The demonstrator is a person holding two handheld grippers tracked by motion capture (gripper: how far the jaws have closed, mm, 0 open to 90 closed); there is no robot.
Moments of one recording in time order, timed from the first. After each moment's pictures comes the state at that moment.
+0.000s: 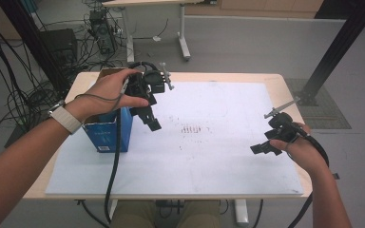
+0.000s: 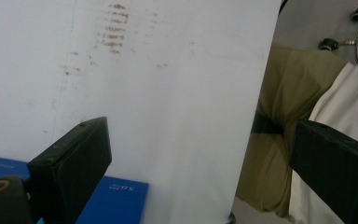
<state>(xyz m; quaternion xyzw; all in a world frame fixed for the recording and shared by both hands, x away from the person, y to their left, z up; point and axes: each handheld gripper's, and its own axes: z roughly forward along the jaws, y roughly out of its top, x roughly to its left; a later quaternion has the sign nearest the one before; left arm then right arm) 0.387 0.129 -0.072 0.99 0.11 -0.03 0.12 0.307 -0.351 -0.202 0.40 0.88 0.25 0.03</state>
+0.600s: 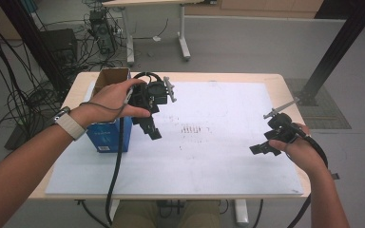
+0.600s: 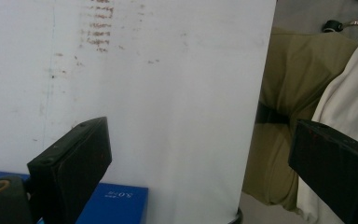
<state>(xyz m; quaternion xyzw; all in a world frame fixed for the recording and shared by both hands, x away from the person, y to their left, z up) 0.380 0.118 -0.089 0.99 0.08 -0.03 0.11 0.306 -0.350 -0.203 0.41 0.88 0.25 0.03</state>
